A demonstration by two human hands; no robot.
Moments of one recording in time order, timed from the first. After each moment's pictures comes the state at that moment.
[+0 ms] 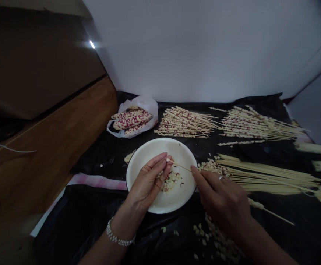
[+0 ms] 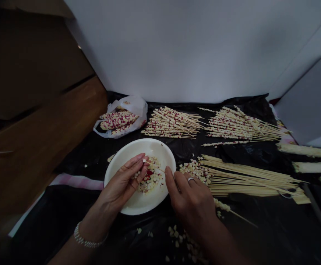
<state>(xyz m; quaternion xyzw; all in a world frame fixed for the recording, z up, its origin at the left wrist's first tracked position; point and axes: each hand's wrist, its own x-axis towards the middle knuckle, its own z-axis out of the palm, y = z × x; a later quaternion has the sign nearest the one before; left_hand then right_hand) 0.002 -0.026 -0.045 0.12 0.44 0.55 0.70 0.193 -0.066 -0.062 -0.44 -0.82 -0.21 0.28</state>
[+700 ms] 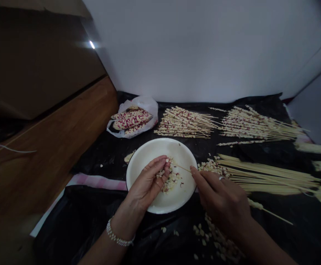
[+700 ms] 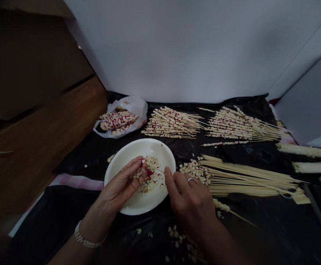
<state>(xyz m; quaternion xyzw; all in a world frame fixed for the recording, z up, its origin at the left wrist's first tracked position) 0.001 -0.026 -0.041 0.08 0.45 0.54 0.71 0.193 -0.068 -0.062 -0.45 -0.82 -0.20 0.28</state>
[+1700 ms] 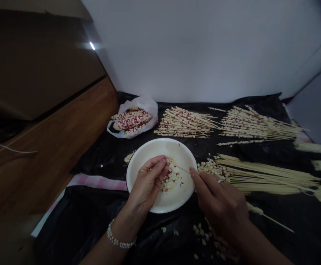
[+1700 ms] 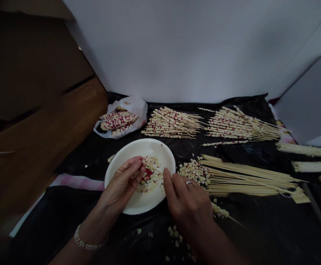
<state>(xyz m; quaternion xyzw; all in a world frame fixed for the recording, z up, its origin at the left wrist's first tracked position) 0.006 -0.031 -0.044 0.15 0.46 0.59 0.65 0.186 -0.074 -0.059 -0.45 -0.81 -0.22 0.30</state>
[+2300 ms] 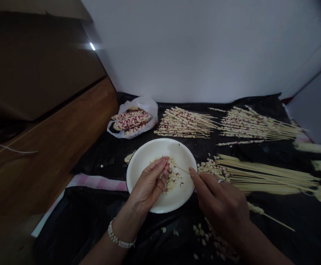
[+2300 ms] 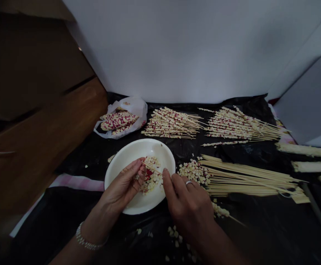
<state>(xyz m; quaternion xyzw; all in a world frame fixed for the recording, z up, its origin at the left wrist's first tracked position) 0.005 -0.029 -0.044 0.09 0.44 0.54 0.71 0.188 -0.074 -0.058 -0.44 -0.82 -0.21 0.30</state>
